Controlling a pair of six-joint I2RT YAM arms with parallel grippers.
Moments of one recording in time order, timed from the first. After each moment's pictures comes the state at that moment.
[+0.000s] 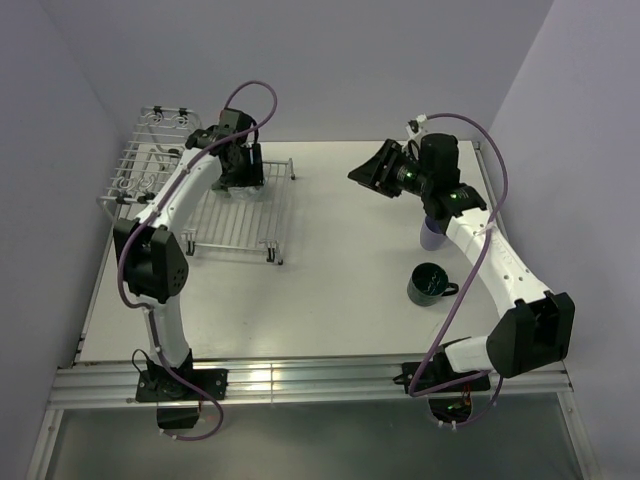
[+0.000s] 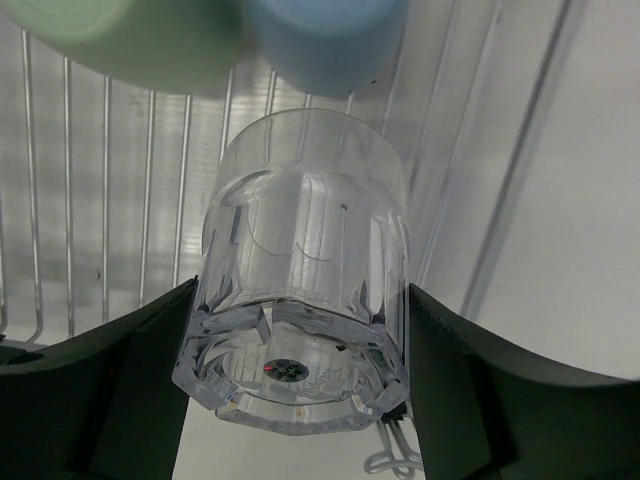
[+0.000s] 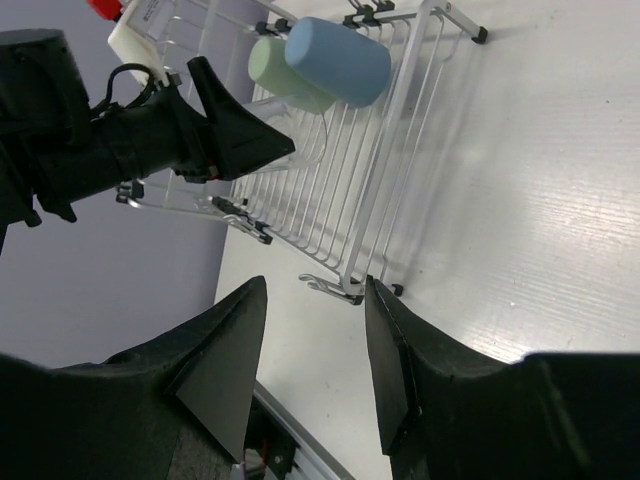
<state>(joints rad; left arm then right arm) -0.34 1.94 1.92 -0.96 -0.18 -0.37 0.26 1.35 1.23 -0.24 -0.46 0.76</state>
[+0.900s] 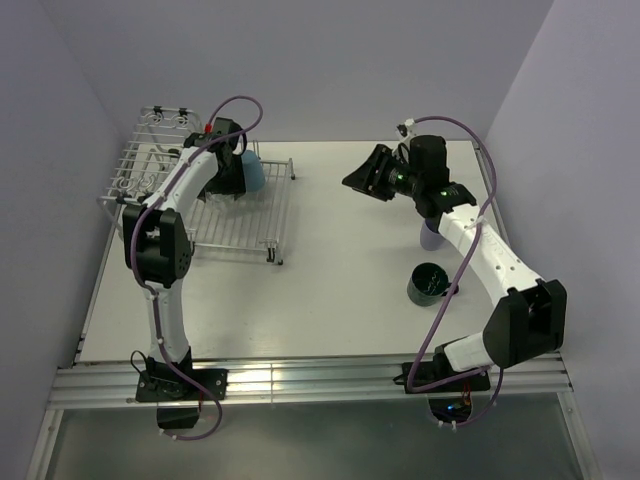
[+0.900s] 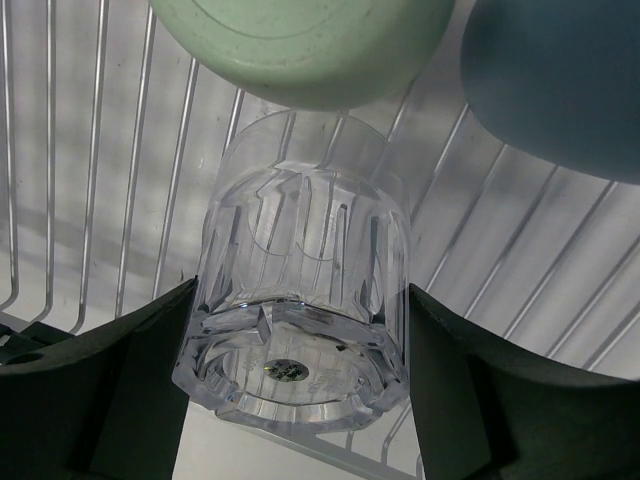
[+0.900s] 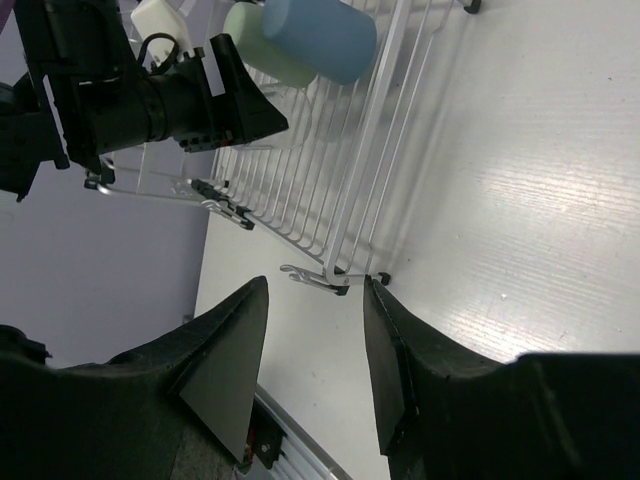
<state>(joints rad) -0.24 2.09 1.93 -1.01 -0.33 -0.36 0.28 1.40 1.23 -0.25 -0.45 0.72</state>
